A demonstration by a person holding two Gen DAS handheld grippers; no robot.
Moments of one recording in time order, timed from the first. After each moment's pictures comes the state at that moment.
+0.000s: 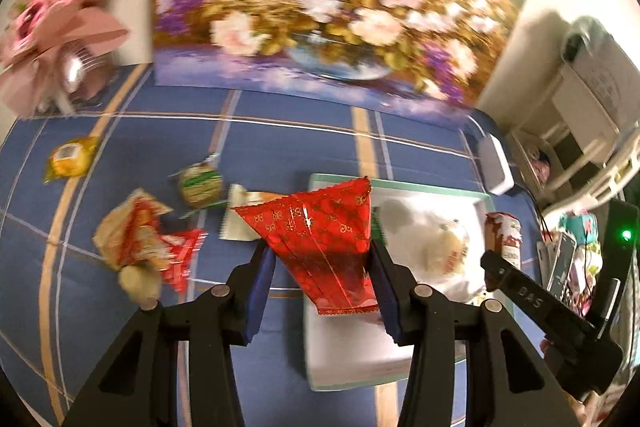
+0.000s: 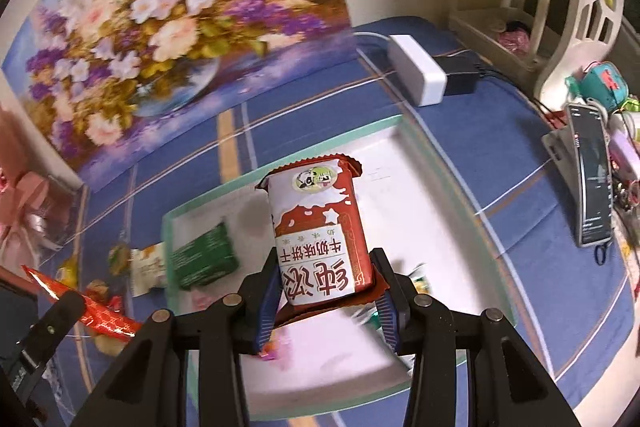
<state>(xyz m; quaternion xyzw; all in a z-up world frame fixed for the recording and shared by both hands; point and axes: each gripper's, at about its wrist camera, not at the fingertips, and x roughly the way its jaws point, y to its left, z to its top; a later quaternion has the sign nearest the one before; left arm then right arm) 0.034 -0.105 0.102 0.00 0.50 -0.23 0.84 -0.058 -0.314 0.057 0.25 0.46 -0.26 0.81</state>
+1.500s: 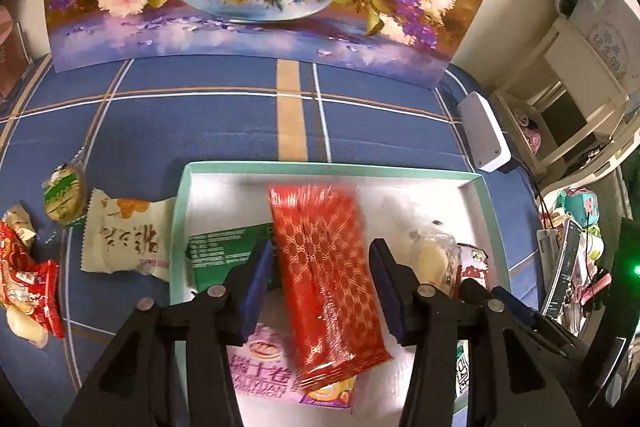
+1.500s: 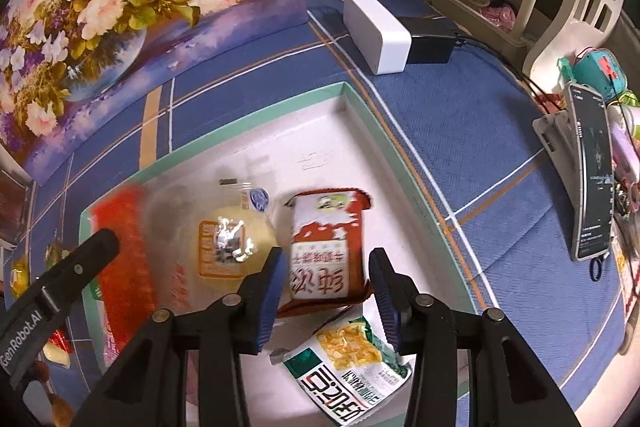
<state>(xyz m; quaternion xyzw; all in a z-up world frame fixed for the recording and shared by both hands) 0.054 -0.201 0.017 0.01 0.53 -0.28 0.80 -0.055 -0.360 0.002 0.24 0.50 -0.29 0.78</state>
